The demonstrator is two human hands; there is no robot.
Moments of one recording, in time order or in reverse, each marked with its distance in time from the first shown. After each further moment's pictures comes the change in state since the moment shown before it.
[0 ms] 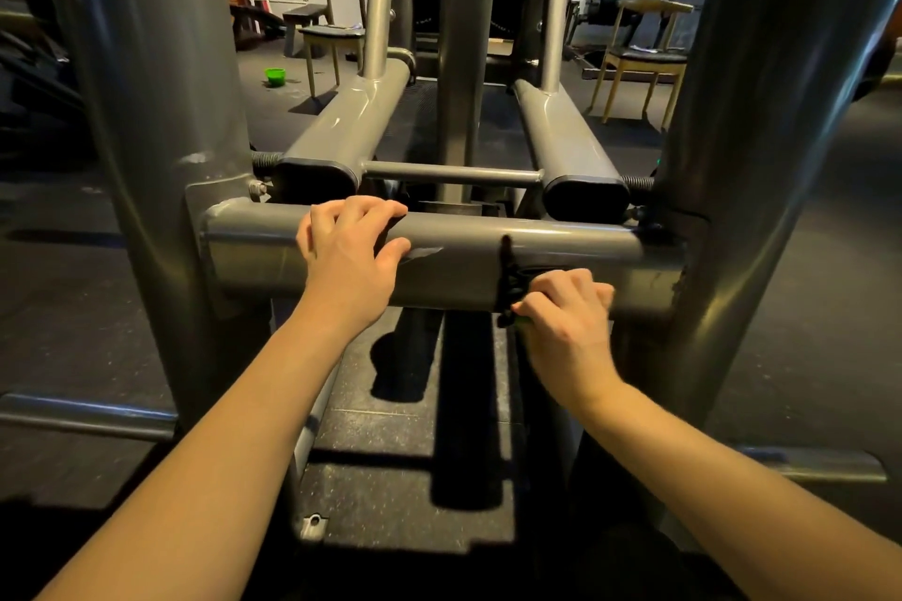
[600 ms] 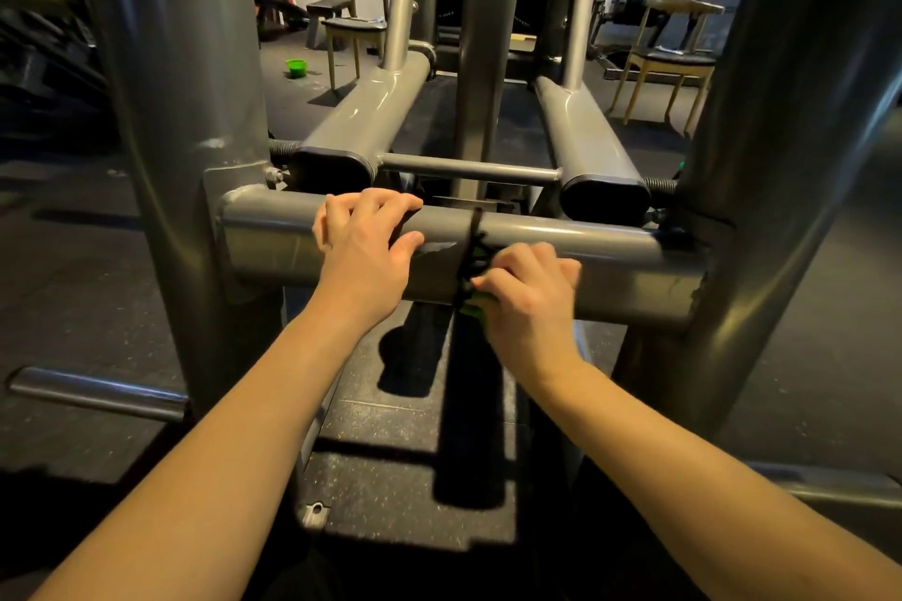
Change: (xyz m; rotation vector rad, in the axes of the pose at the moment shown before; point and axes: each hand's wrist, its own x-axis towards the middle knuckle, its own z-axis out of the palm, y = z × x) left_hand -0.002 0.001 0.003 -0.006 0.018 0.007; right_hand 0.034 -0.036 0.019 0.095 0.049 -0.020
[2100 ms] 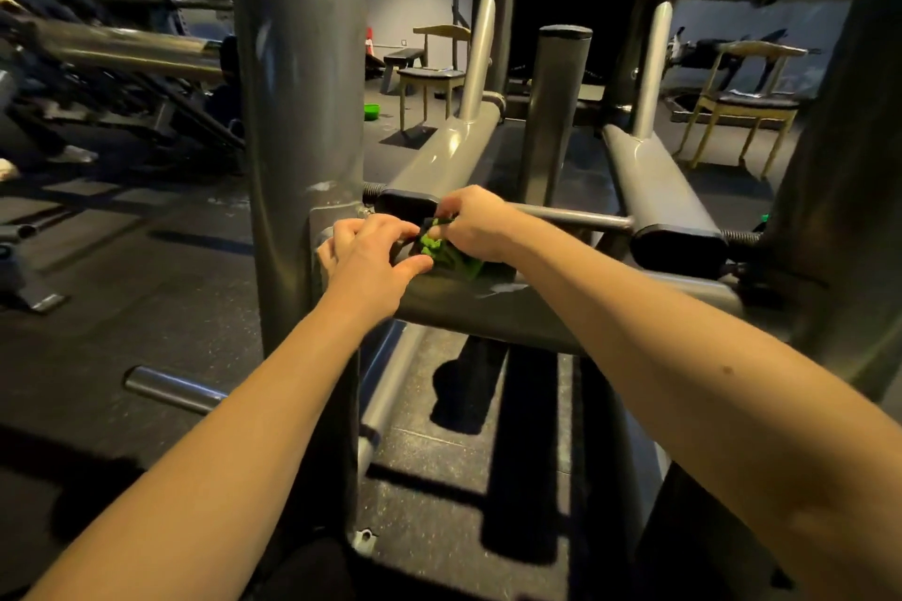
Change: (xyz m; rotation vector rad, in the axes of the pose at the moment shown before) left_hand 0.015 -0.050 -0.052 0.061 -0.031 -0.223; right_hand 0.176 -0.076 0.039 0.383 -0.860 0.312
